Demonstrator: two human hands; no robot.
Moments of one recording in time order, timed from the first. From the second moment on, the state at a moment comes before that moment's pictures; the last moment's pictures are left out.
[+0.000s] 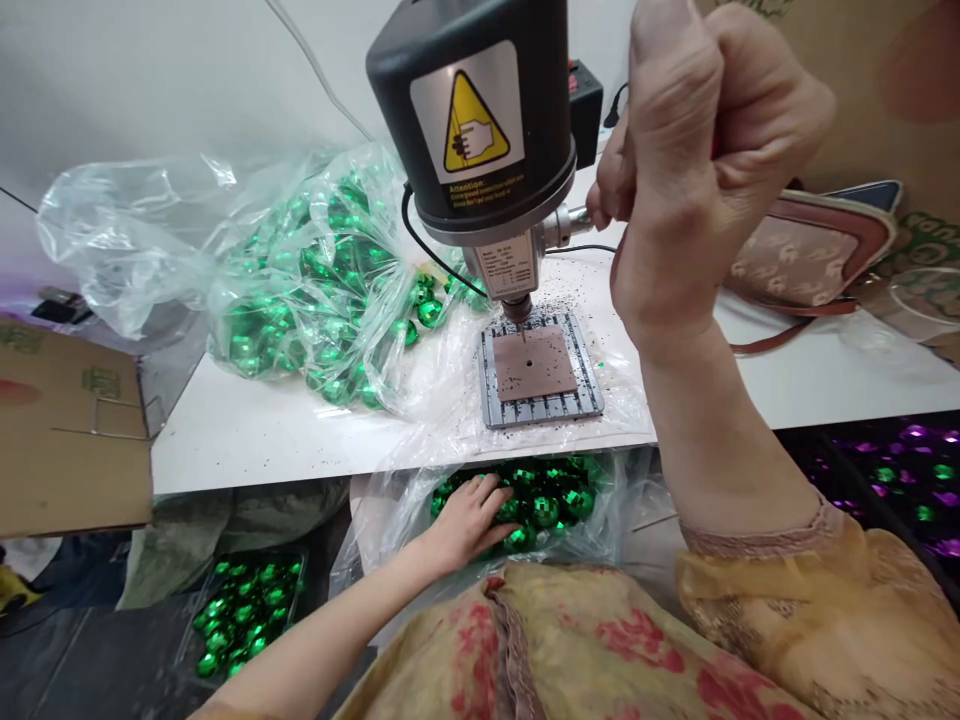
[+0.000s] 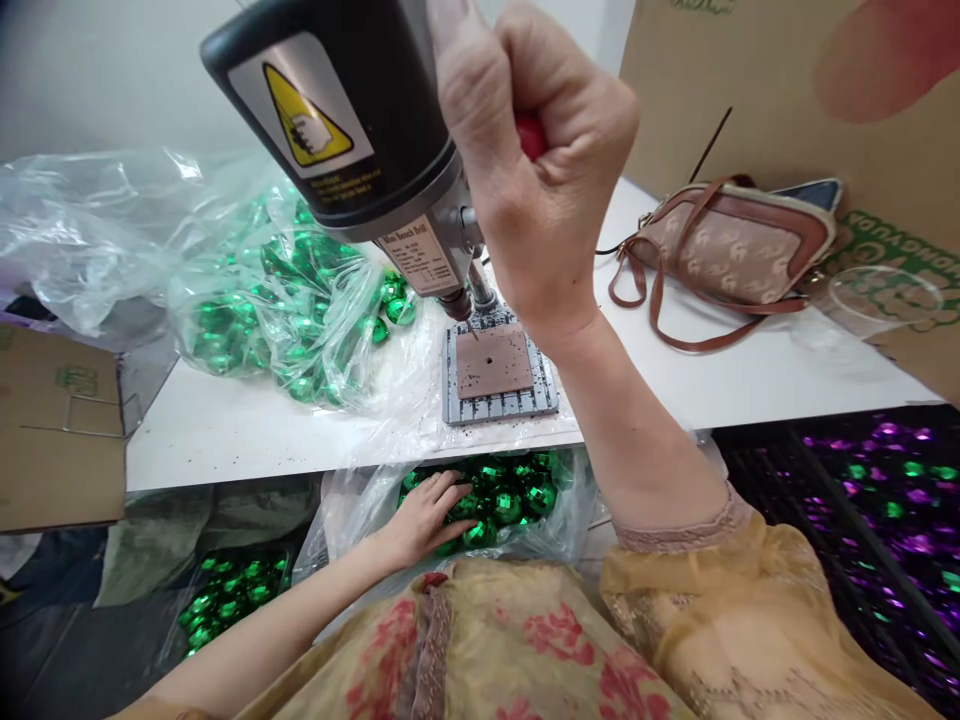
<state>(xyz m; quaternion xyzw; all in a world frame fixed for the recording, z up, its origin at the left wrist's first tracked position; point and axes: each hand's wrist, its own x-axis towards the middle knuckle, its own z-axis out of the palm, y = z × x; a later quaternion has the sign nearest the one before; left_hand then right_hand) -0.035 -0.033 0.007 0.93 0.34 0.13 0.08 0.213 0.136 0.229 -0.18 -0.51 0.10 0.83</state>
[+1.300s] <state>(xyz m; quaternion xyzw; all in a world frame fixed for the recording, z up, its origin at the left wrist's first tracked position) 0.006 0.128 0.070 0.62 0.42 0.45 0.50 0.210 0.141 0.227 -0.19 -0.49 0.09 0.85</state>
